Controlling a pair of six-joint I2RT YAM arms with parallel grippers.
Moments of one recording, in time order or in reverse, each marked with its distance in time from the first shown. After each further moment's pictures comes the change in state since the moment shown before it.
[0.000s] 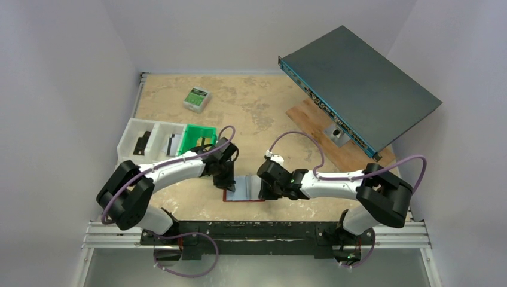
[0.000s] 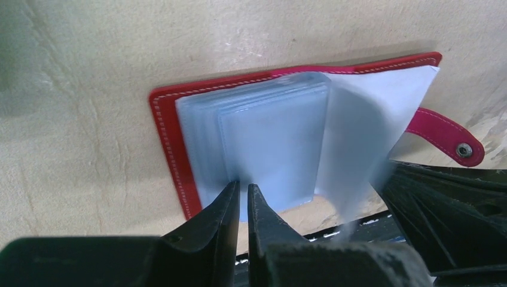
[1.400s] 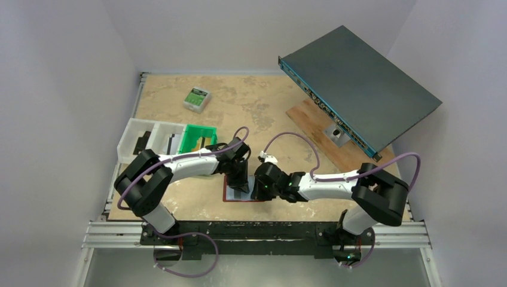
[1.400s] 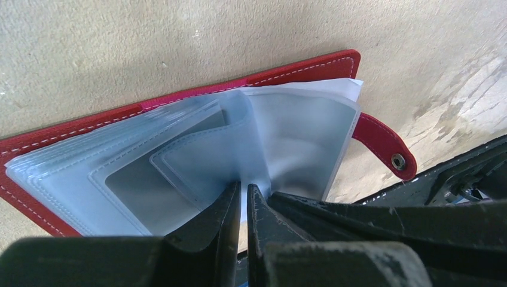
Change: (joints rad) left arm -0.072 0.167 0.089 0.103 0.114 -0.039; right arm 0.027 0.024 -0.002 0.155 -0.043 -0.023
